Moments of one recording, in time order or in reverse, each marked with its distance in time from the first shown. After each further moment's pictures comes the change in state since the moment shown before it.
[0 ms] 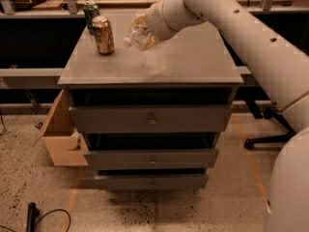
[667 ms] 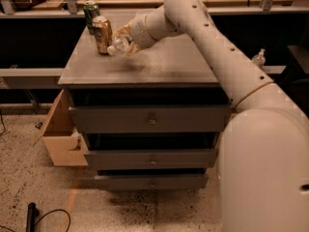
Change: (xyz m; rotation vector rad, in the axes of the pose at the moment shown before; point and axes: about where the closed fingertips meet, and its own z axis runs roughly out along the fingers) arm -0.014 -0.003 0.088 0.032 -0.182 -0.027
